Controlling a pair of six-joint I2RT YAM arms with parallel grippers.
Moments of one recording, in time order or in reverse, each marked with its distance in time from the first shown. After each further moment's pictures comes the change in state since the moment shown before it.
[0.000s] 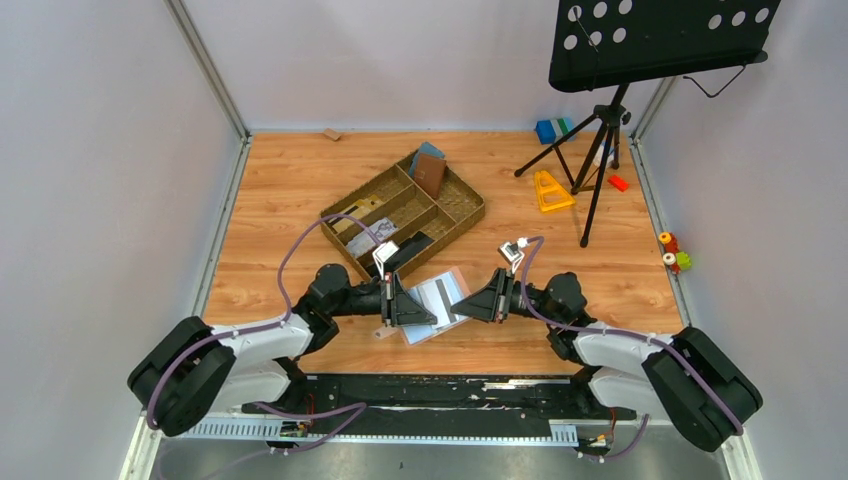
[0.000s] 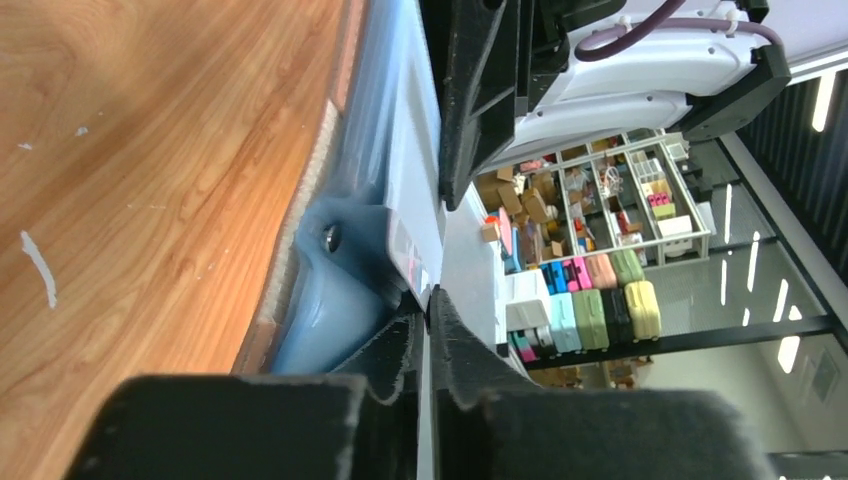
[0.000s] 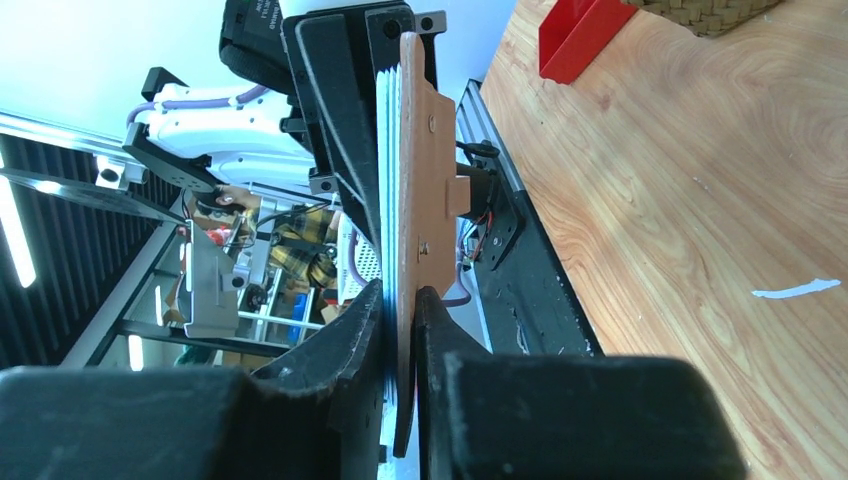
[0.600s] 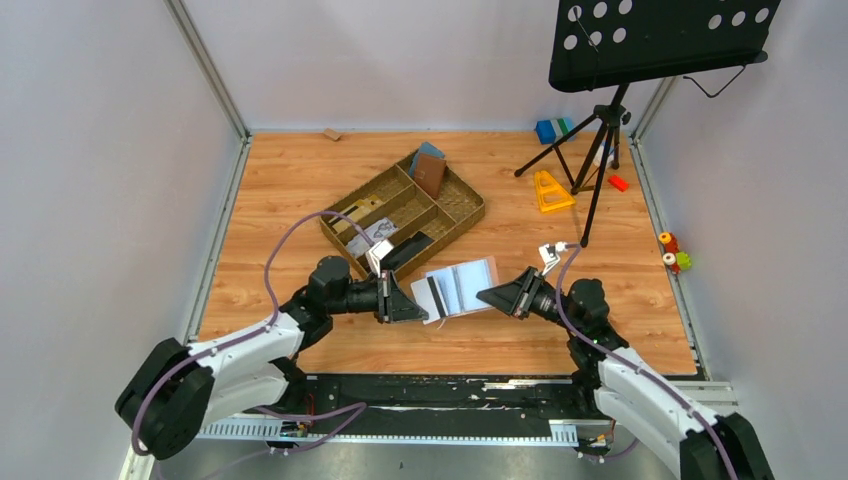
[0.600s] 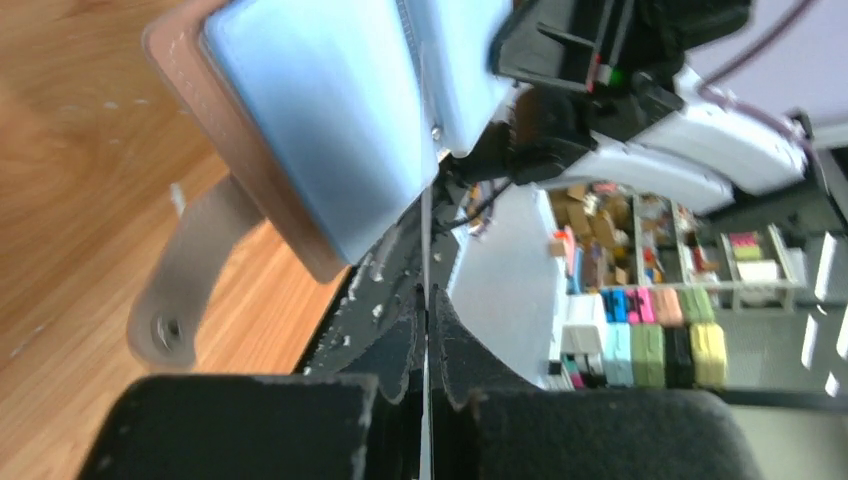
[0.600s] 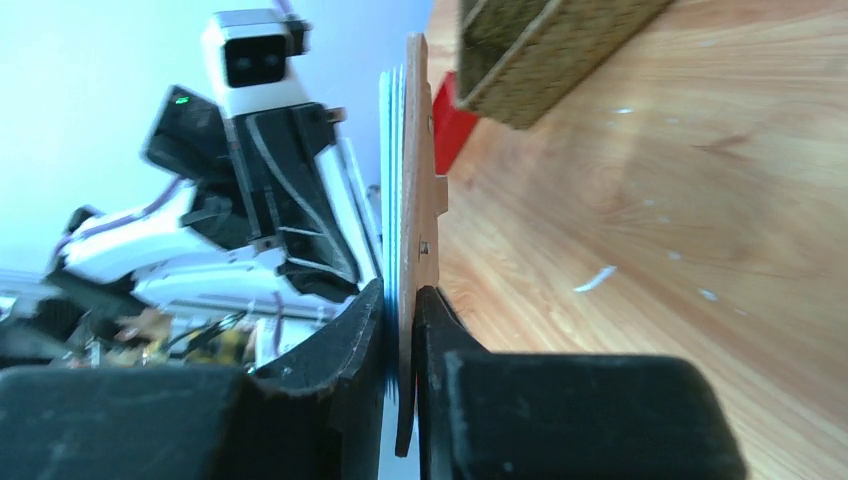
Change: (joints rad) left arm 0.062 -0.087 0.022 -0.274 -0.034 0.118; right arm -0.175 -0.368 -0.058 -0.404 0.107 -0.122
